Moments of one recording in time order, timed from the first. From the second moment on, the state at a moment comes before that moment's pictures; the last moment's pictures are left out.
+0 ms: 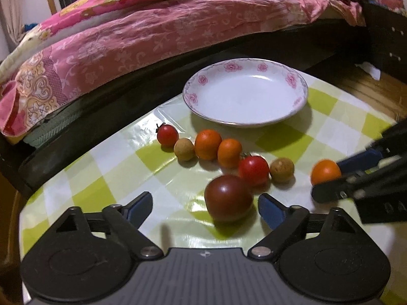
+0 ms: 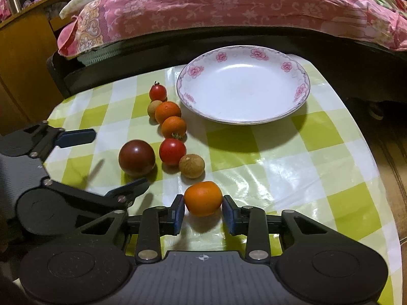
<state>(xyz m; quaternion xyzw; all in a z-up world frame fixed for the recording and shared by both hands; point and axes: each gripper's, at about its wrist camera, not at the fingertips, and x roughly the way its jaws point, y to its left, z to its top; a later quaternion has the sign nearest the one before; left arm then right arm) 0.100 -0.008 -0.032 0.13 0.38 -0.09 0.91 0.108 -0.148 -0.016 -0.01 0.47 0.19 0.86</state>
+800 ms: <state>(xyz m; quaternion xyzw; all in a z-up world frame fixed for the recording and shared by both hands) 0.104 -0.006 -0.031 0.07 0.40 -0.13 0.91 0.115 -0.161 -0.013 0.01 0.47 0.18 0.86</state>
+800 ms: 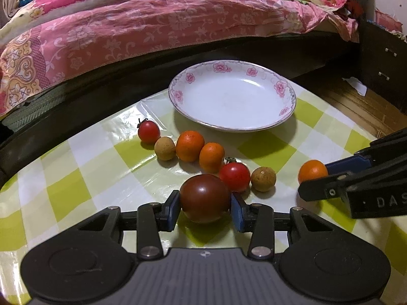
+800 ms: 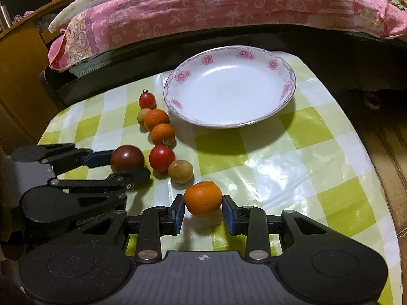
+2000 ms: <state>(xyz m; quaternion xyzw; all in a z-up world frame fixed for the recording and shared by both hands) 0.194 -0.046 -0.014 0.10 0.37 -0.12 0.92 0.210 -0.176 -0.017 0.00 0.43 0.16 0.89</state>
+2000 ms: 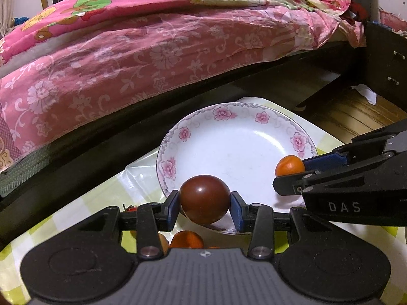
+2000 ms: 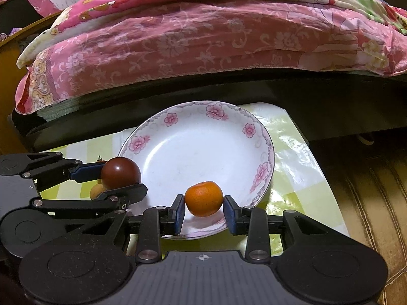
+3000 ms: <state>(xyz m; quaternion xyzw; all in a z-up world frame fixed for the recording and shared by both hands) 0.123 0.003 0.035 0.06 0.36 -0.10 0.93 0.160 -0.181 0.032 0.01 0.39 0.17 0.90</state>
